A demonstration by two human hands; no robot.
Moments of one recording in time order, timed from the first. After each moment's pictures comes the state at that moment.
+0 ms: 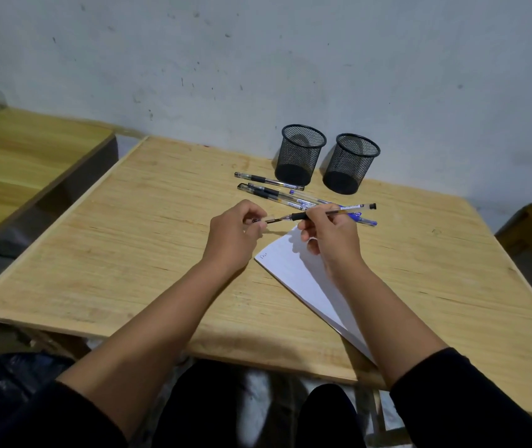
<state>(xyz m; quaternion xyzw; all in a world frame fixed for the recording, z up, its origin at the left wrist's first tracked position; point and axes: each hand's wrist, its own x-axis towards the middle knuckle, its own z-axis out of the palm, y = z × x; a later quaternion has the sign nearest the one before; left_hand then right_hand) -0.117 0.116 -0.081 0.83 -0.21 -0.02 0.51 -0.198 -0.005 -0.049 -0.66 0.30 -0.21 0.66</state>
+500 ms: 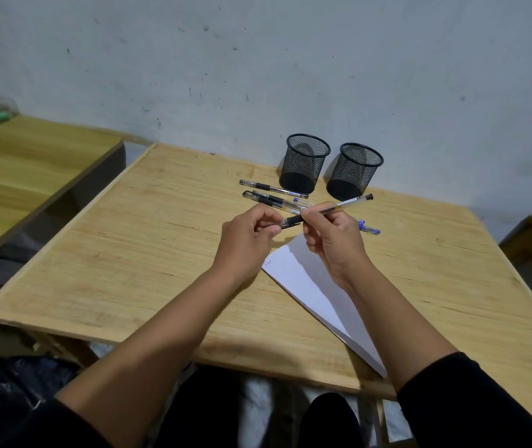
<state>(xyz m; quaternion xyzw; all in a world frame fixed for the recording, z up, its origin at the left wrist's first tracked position) -0.132 0.116 -0.064 0.78 -0.25 -0.03 0.57 -0.195 -0.008 -0.041 -0.65 0.20 -0.19 0.71</state>
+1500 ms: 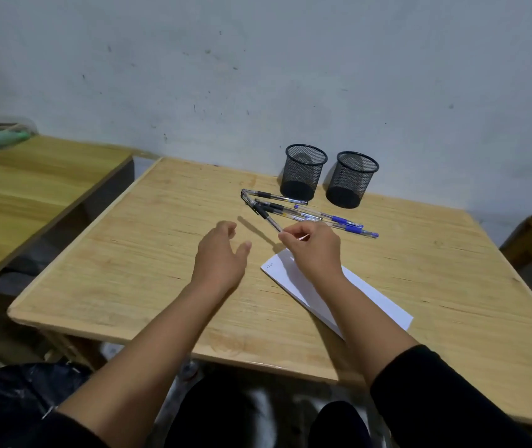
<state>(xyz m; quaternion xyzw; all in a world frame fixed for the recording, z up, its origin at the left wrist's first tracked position) -0.117 0.142 -0.098 0.88 -0.15 0.00 0.46 -0.184 0.009 -0.061 -0.84 0.26 -0.21 0.43</state>
